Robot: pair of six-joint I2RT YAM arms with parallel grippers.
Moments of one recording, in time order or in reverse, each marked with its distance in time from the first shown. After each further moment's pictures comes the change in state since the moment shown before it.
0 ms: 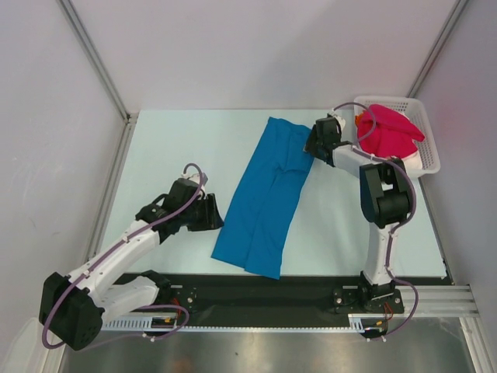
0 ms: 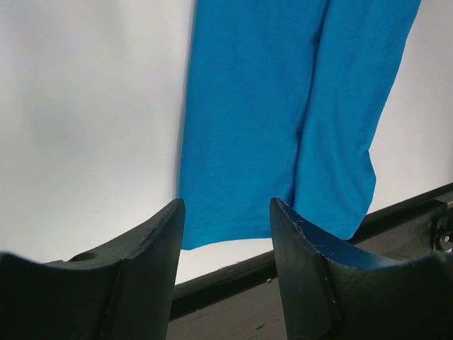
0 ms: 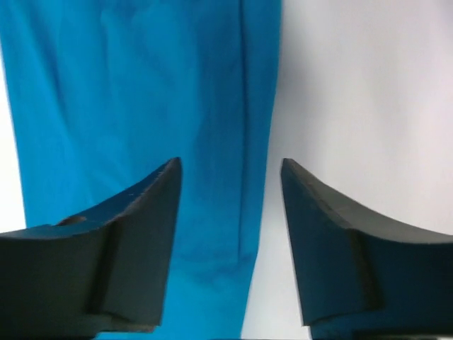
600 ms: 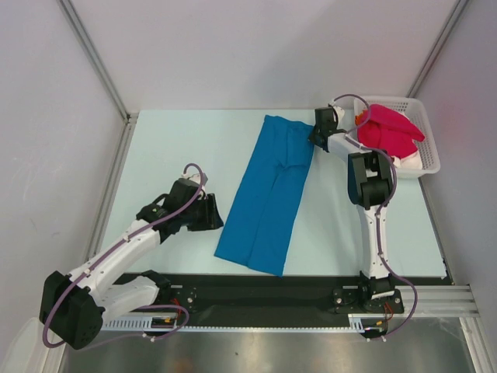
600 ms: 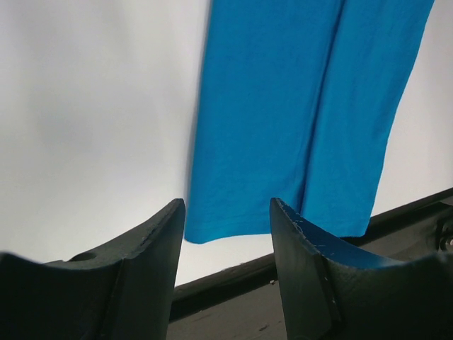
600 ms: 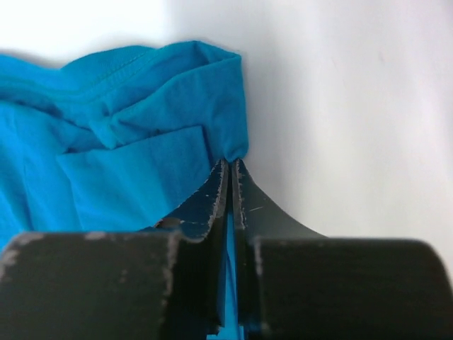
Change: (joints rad) left arm -0.001 0.008 -0.002 0.000 -0.011 0.003; right arm -0.061 0.364 0.436 -0.055 0.043 0.005
